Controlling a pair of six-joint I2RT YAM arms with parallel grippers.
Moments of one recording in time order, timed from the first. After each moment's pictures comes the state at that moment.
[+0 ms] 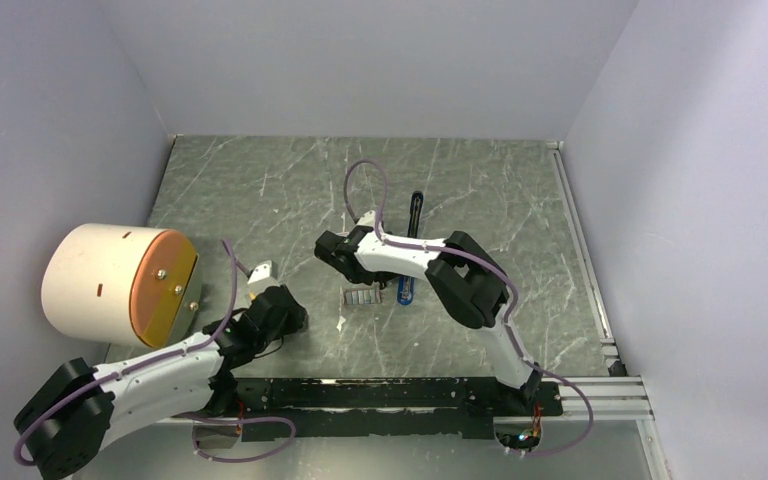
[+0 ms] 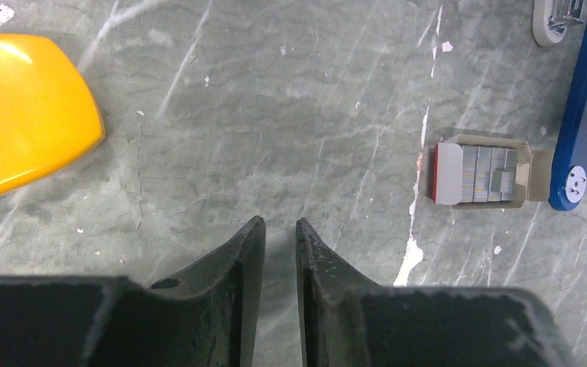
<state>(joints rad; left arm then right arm) -0.79 0.87 0.18 -0.06 -0.41 -0.95 0.97 2.15 1.56 -1.04 0.86 0.72</state>
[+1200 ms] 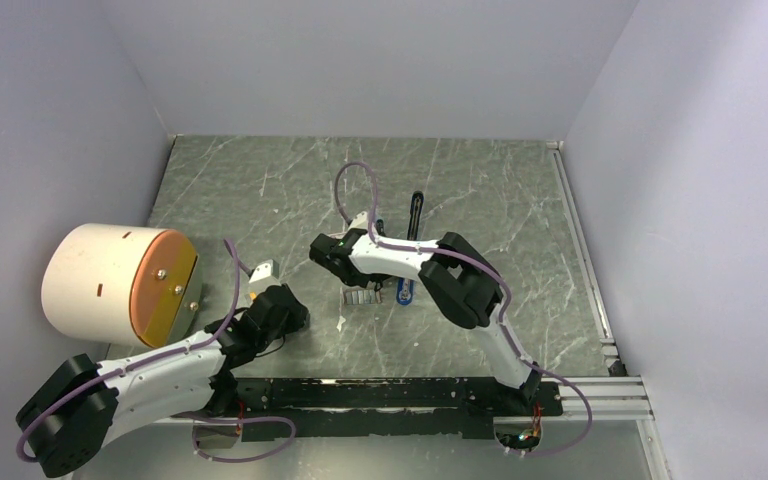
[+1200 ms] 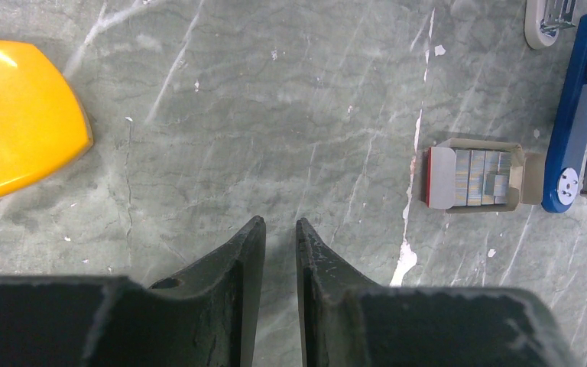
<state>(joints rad) -0.79 0.91 0.18 -0.01 -0.40 -0.95 0.99 2.19 1.59 -1.03 0.91 0.67</state>
